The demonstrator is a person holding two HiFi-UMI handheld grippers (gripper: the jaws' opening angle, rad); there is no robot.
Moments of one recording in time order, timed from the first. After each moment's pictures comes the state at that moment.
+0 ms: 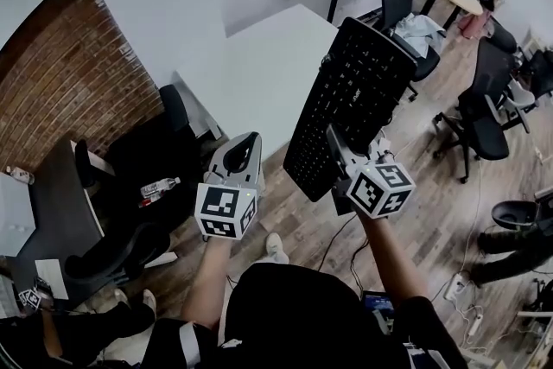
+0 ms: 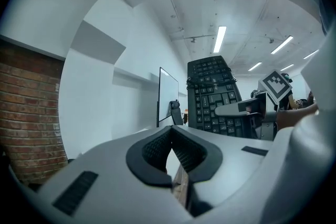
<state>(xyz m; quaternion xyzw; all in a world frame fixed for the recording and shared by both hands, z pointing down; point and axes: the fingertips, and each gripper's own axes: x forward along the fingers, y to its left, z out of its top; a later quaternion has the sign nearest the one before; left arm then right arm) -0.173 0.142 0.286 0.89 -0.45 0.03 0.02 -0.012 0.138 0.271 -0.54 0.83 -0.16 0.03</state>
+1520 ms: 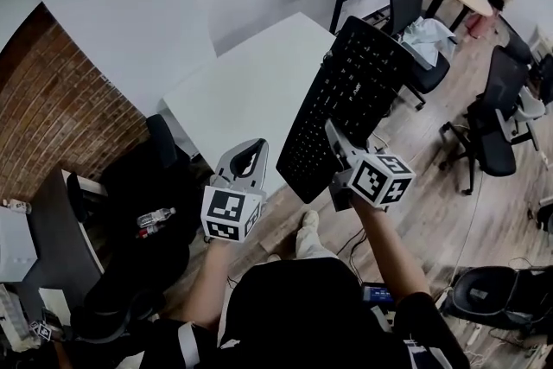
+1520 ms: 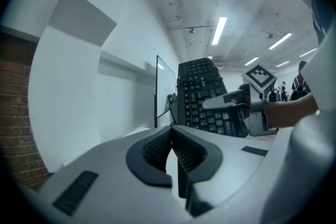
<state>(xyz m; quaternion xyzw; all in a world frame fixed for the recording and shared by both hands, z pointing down) -0.113 -0.035 0.320 0.90 -0.42 0.07 0.02 0.037 -0.062 0.301 -0.53 0.81 -0.23 0.06</state>
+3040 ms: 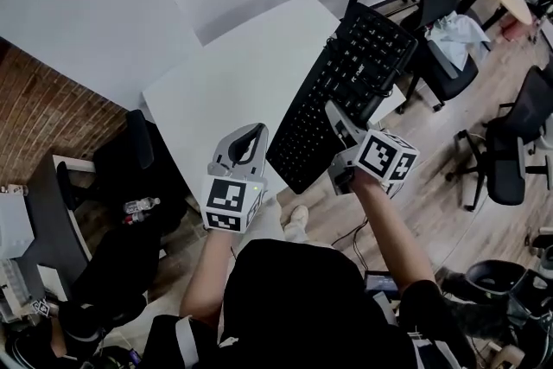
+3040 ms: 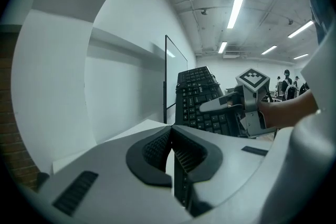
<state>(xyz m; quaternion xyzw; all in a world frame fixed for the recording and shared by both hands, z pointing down) -0.008 -0.197 0.371 0.87 -0.48 0.12 0.06 0.139 -0.254 0.385 -0.47 0.80 -0.37 0.07</state>
